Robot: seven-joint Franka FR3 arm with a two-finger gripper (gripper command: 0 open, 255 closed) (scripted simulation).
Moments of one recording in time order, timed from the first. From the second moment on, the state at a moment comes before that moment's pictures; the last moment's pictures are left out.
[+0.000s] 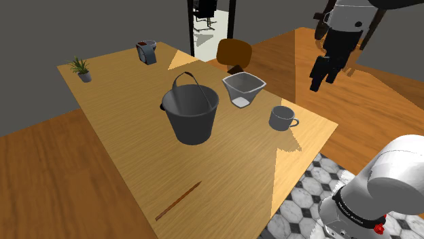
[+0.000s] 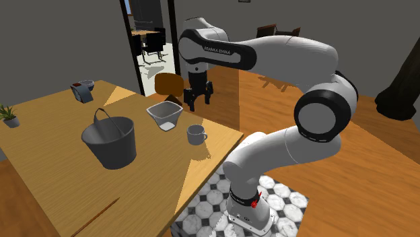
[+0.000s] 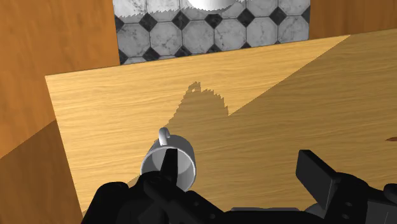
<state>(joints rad) -0.02 -0.82 -0.07 -2.35 -0.04 1.47 0.00</state>
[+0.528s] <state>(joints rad) -0.03 -0.71 -0.07 -2.47 -0.05 1.69 0.03</state>
